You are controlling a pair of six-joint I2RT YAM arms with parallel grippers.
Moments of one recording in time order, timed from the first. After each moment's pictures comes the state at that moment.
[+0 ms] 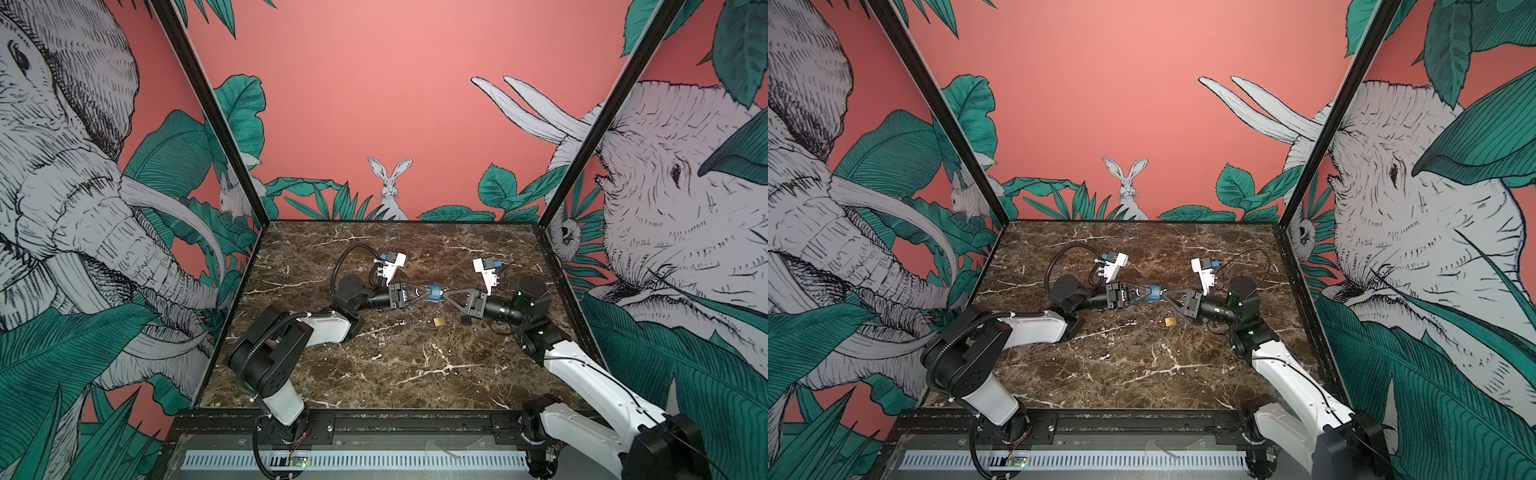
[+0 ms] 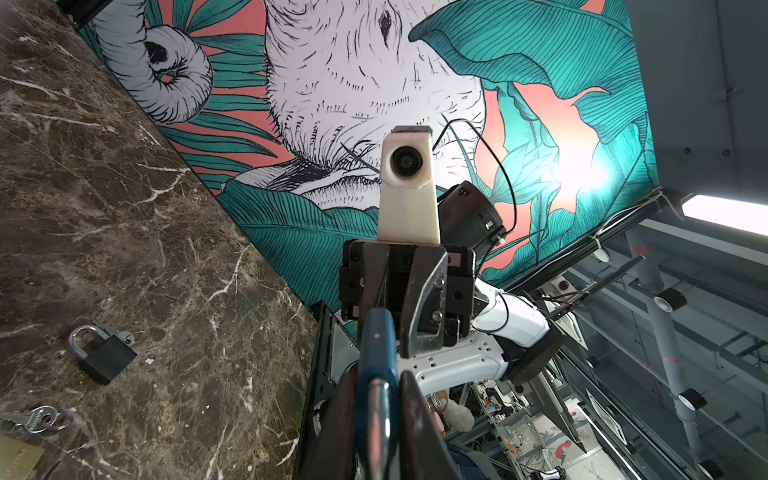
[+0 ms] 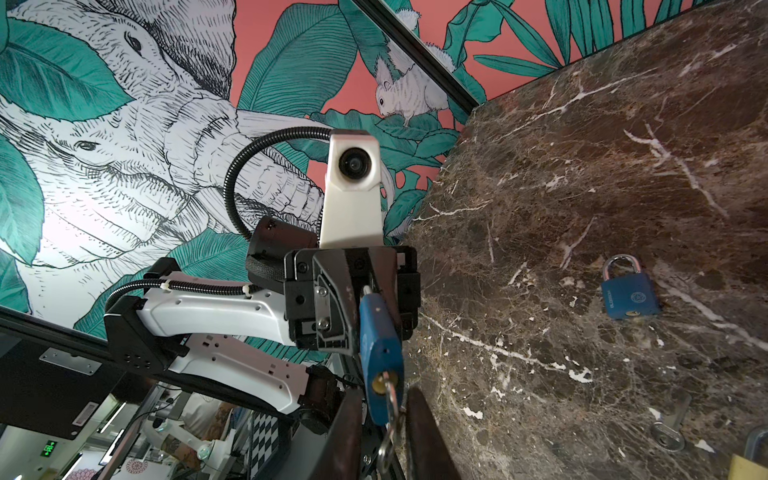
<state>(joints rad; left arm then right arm) -0.64 1.65 0.69 1.25 0.93 -1.21 0.36 0.99 0.57 0.29 -0.87 0.80</state>
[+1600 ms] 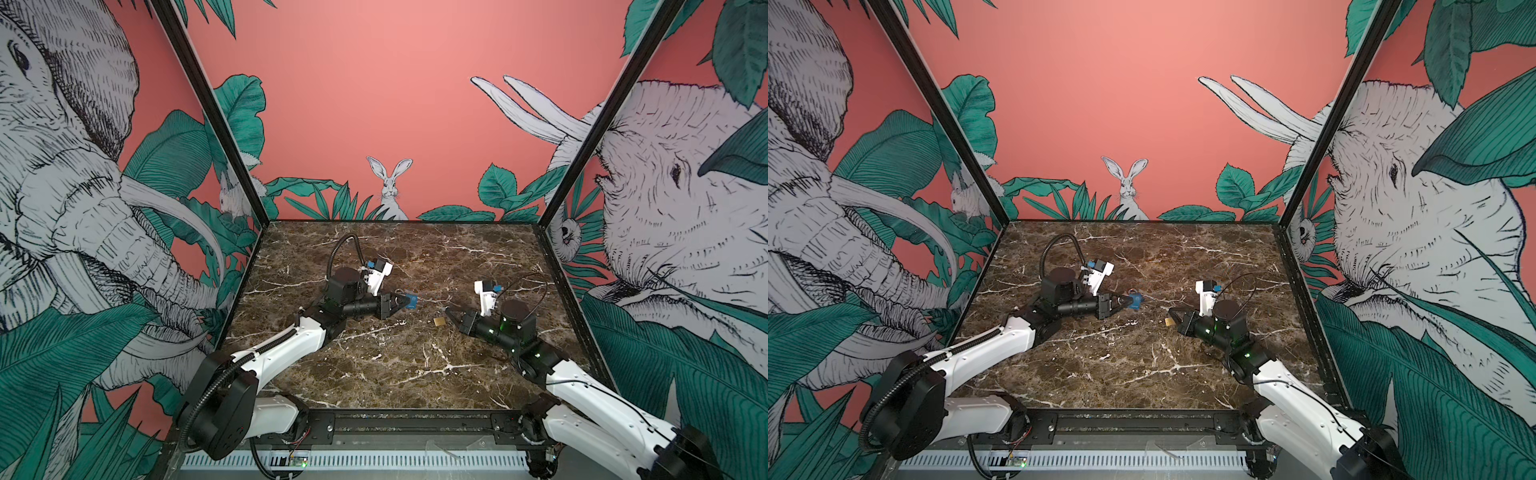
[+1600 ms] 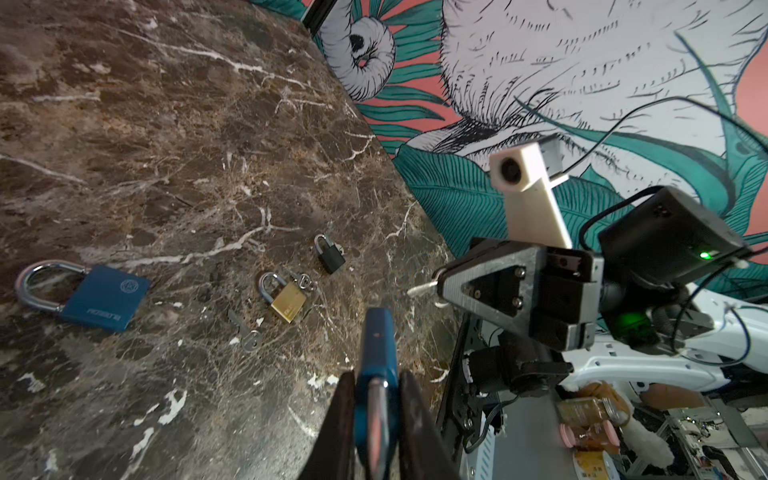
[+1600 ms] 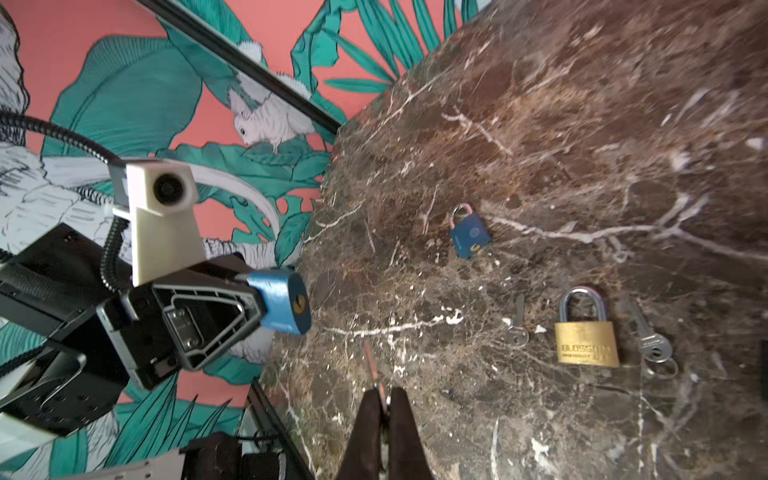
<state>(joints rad) -0.58 1.29 0.71 0.18 0.71 -0.52 0.57 0.85 0.42 0.10 -0.28 0.83</state>
